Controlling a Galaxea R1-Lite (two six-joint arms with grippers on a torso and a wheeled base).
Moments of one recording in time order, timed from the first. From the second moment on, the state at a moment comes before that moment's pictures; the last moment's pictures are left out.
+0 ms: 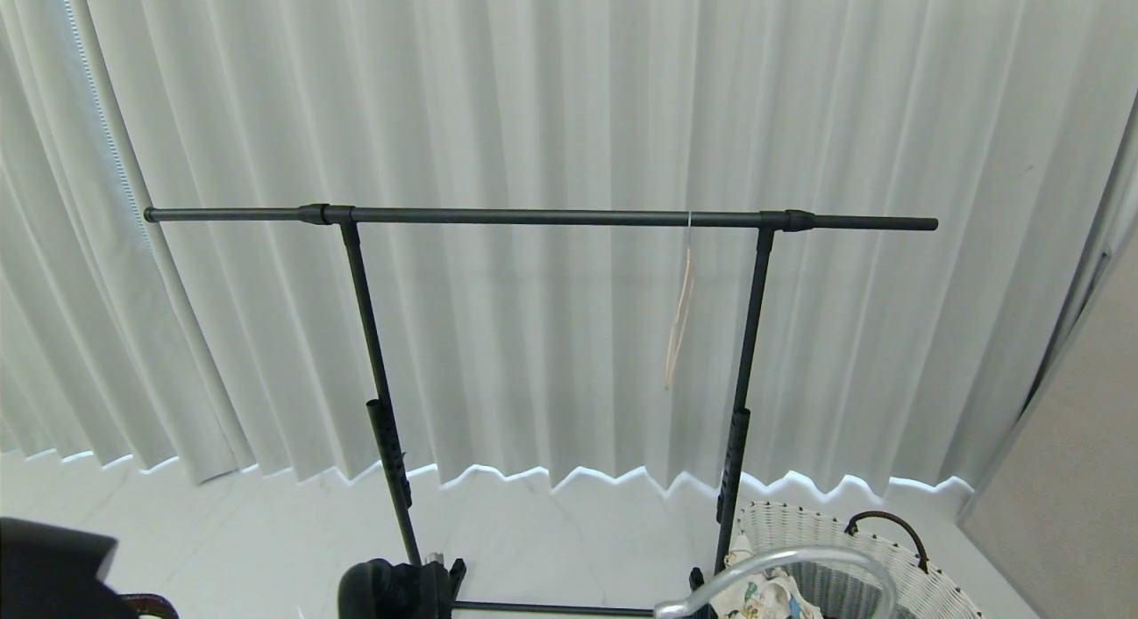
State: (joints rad) left arm -1.24 1.27 -0.78 0.20 0.04 0.12; right arm 1.44 1.11 -0.15 -0.76 -0.30 0.05
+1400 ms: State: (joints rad) left arm -1.03 1.20 -0.75 0.04 0.40 0.17; right arm 0.97 1.18 -0.19 -0.76 -0.25 0.10
